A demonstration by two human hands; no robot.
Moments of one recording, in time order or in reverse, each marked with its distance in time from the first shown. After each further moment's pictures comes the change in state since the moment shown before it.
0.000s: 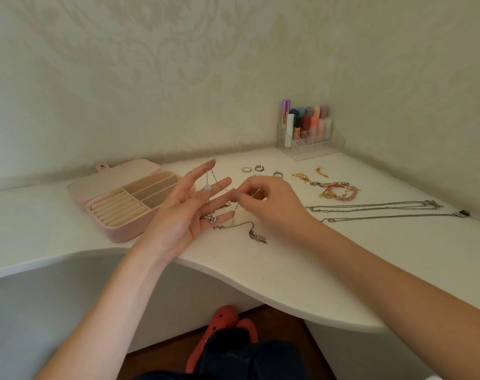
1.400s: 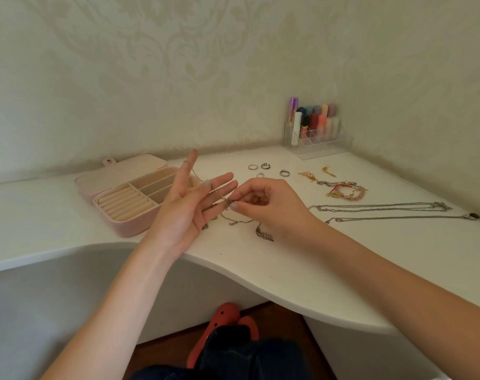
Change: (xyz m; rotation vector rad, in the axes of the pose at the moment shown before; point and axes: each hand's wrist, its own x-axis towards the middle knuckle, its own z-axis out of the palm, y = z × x) left_hand 0.000 0.001 0.000 -0.021 0.125 0.075; right_hand -0.005 0.000 0.007 0.208 -0.121 -0.004
